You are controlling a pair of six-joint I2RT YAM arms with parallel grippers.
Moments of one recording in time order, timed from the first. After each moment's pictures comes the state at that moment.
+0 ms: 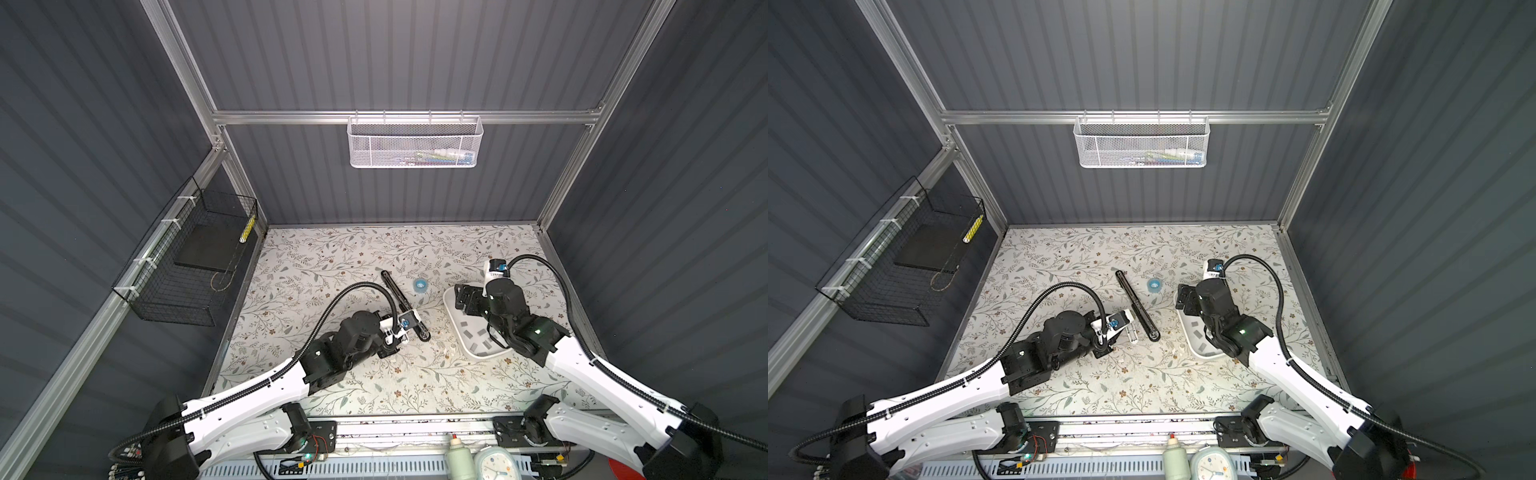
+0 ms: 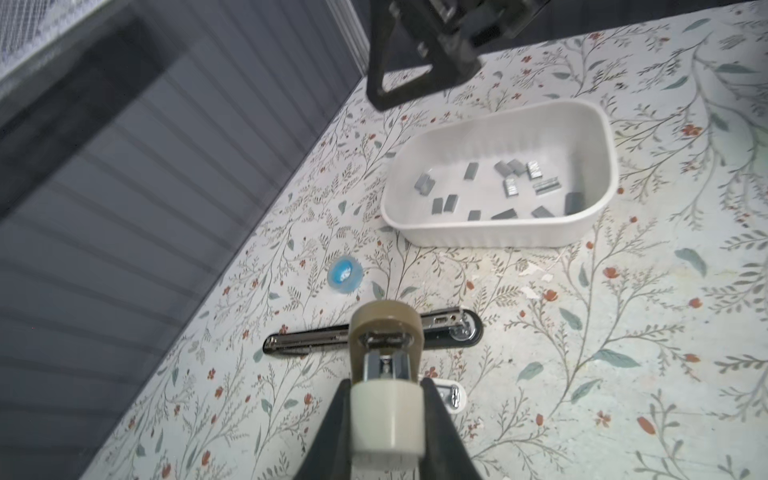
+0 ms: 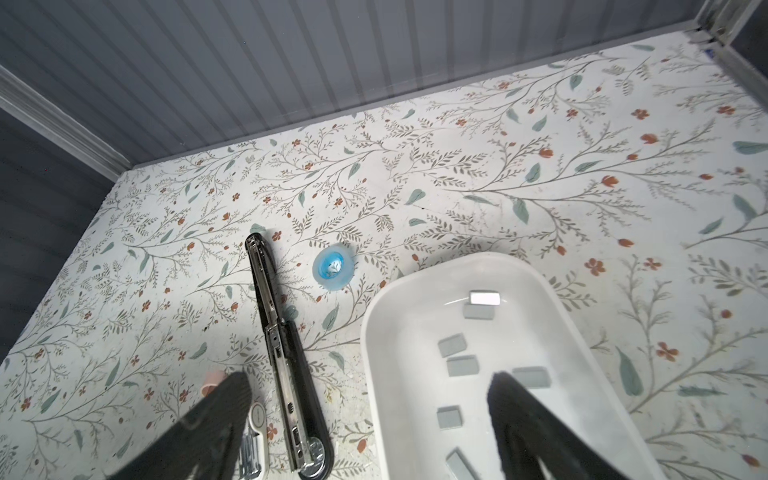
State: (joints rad) left arm -0.93 0.99 0.64 -0.09 -0.12 0.39; right arm 0.62 1.04 0.77 -0.28 0.31 0.51
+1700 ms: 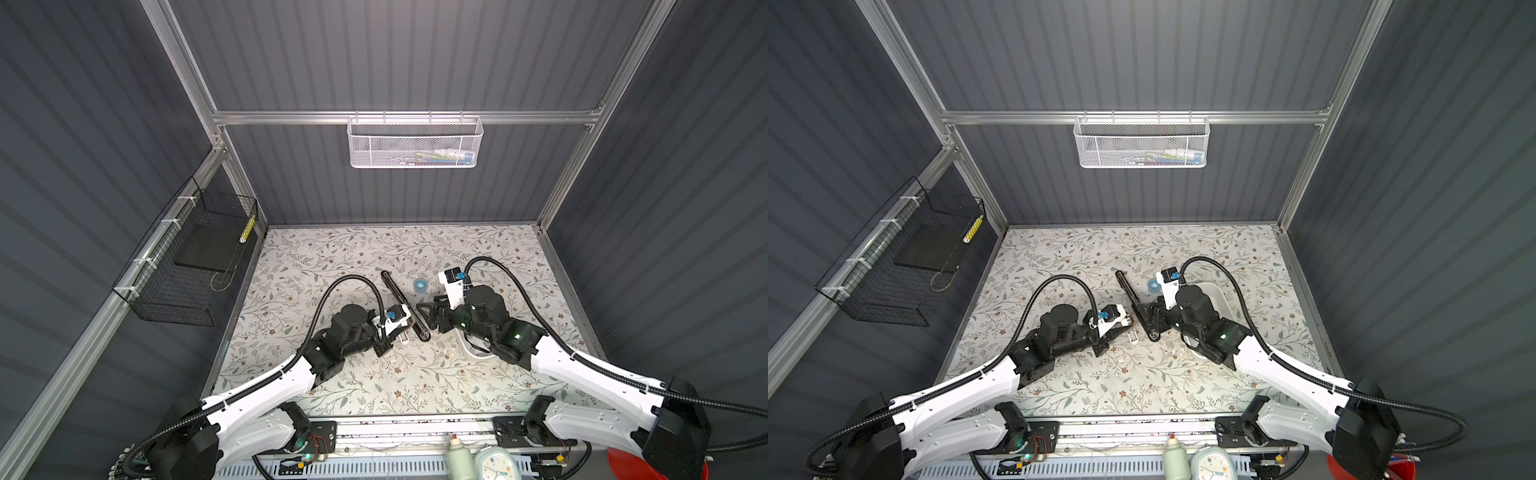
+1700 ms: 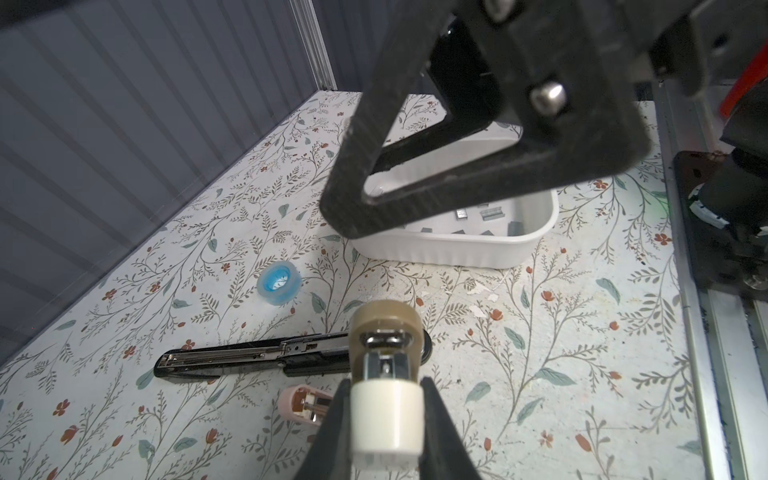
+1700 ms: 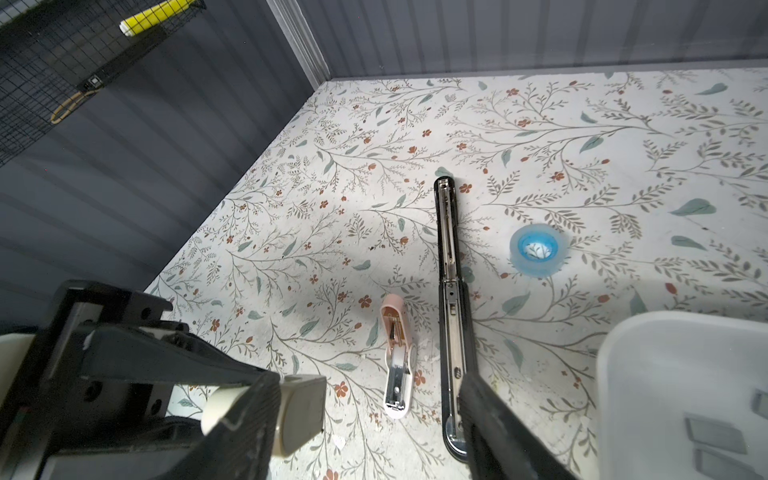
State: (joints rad) left arm -0.82 1.05 0.56 0.10 0.22 0.30; right arm 0.80 1.12 0.75 -0.06 -0.02 0.40
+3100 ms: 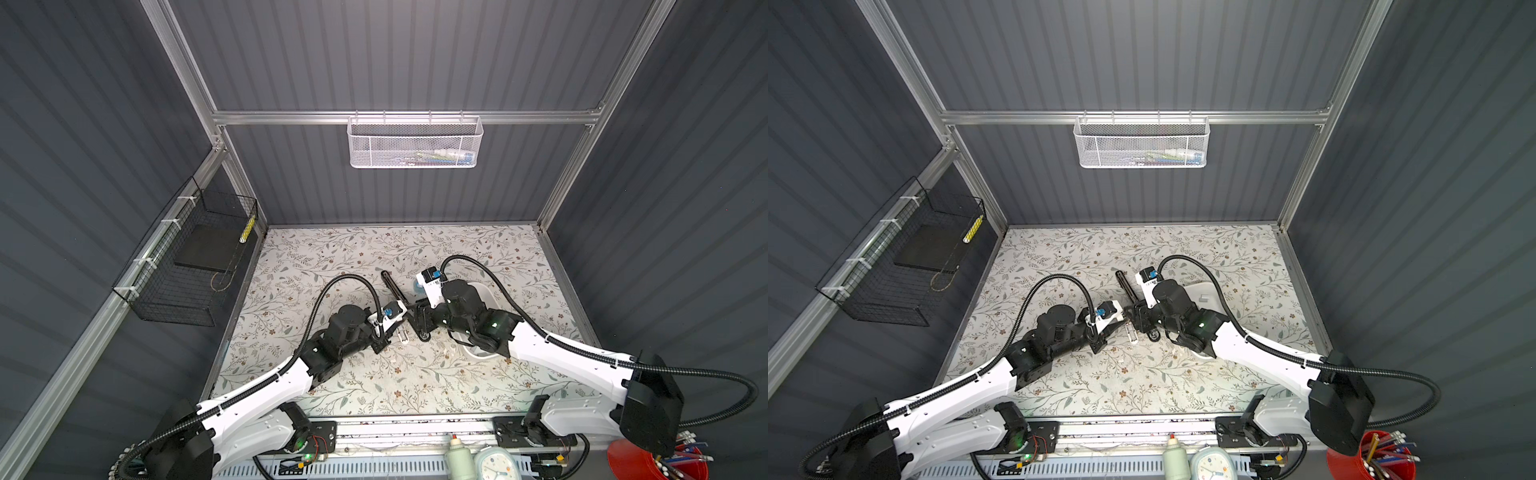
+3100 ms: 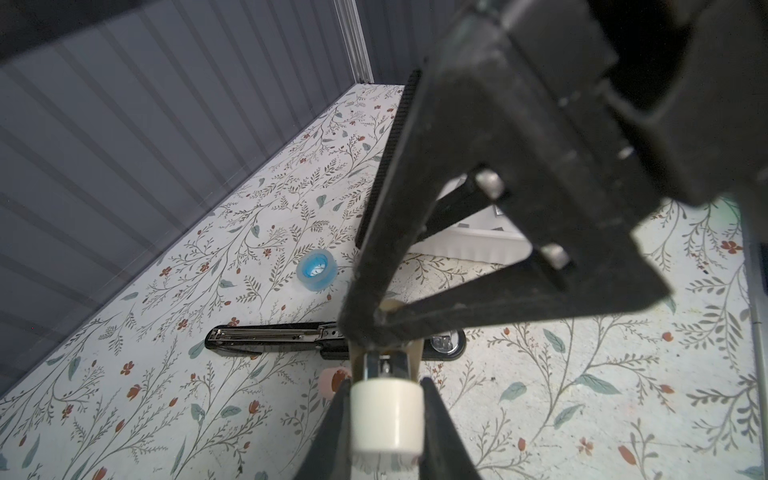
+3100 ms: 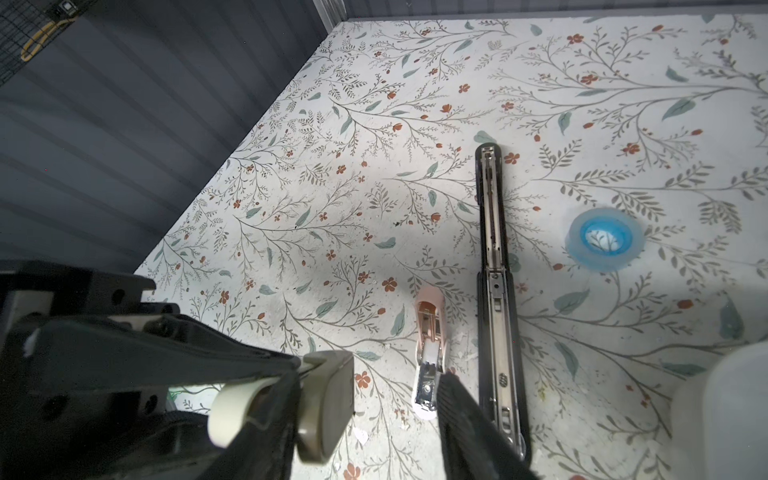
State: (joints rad) left arm -0.82 1.02 0.56 0.09 0.11 0.30; right arm 0.86 1.29 0.88 -0.12 -0.04 0.40
